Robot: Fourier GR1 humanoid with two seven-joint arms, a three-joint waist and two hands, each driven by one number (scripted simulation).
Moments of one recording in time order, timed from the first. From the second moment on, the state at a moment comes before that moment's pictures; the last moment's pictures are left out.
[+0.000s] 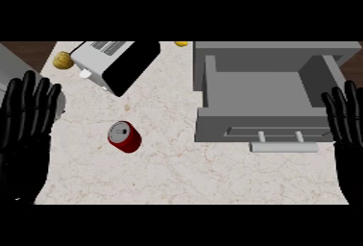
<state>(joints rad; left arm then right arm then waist) -0.03 0.07 -0.02 -2.10 0.01 0.01 0.02 0.04 -0.11 -0.01 -2.10 -0.01 0.00 0.00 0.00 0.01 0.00</state>
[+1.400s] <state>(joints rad) -0.08 0.34 0.03 -1.90 0.51 -0.54 0.29 0.19 -0.10 -0.10 -2.08 -0.06 0.04 0.12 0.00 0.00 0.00</state>
